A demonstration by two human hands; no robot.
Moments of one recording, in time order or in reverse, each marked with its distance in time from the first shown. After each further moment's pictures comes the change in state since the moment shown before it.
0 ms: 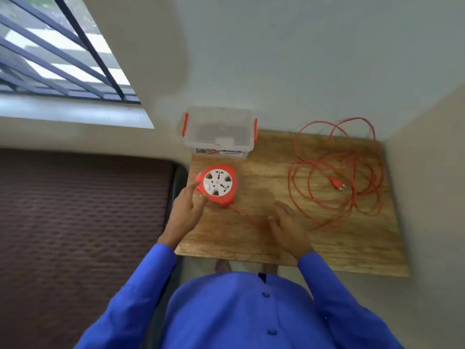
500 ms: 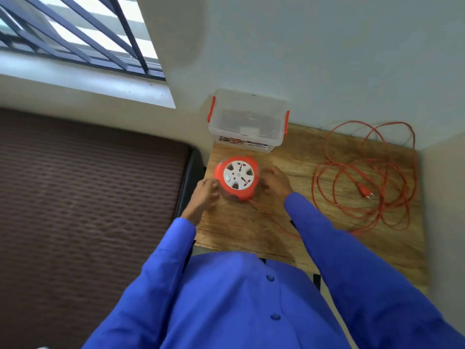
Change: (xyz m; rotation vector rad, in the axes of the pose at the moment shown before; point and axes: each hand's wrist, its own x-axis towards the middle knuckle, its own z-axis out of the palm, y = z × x) left_hand 0.042 -0.033 0.007 -0.653 -0.105 -0.566; right_hand 0.148 -0.080 0.033 0.589 -0.177 0.490
